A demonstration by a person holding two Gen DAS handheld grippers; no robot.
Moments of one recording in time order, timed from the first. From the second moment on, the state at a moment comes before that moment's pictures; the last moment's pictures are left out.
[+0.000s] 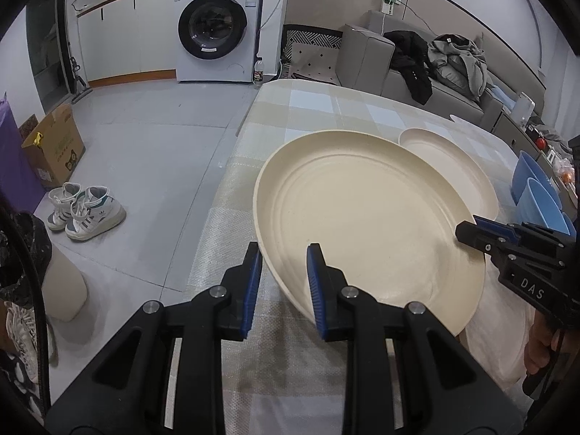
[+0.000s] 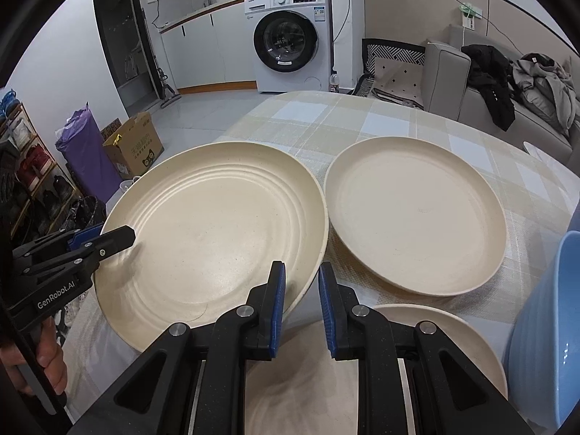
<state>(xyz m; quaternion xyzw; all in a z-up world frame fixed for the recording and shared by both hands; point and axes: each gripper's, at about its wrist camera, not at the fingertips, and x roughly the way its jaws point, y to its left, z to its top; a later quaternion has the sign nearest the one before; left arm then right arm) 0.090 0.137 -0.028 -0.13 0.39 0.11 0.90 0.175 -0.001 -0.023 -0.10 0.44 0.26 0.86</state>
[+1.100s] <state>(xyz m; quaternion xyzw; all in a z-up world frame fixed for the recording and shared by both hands) 0.071 0.067 0.009 -0.07 0.39 0.05 0.92 0.132 -0.074 0.020 -0.05 0.41 0.22 0.88</state>
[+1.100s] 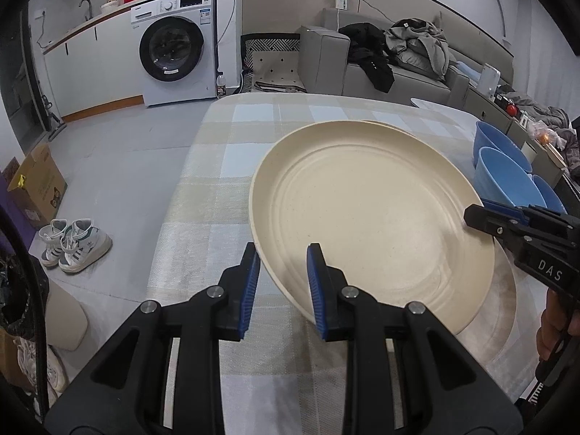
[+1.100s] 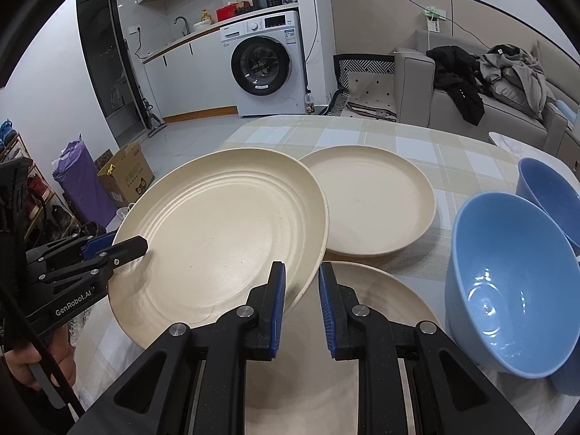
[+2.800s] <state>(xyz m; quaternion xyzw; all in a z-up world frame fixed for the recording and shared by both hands) 0.068 -0.024 0.005 0.03 0.41 -0.04 0.91 0.055 -0.158 0.014 0.01 0.41 0.16 0.90</state>
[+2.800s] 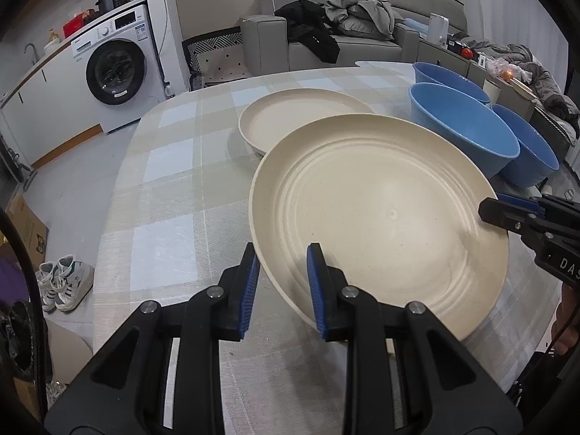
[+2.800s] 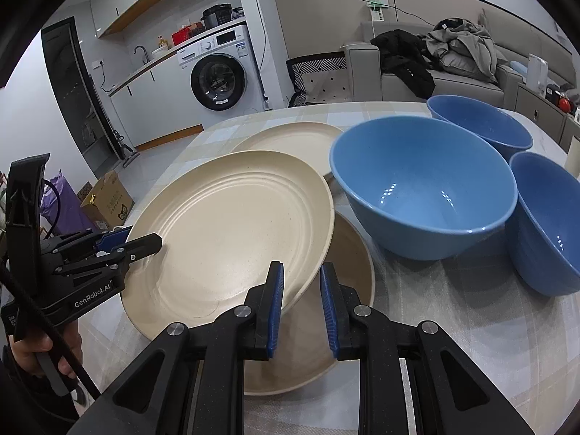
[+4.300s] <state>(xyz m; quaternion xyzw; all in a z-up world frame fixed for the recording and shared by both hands) 0.071 -0.067 -0.032 0.14 0.45 -0.05 0.88 0.056 -0.167 -0.010 -0.03 0.43 0.10 0.89</state>
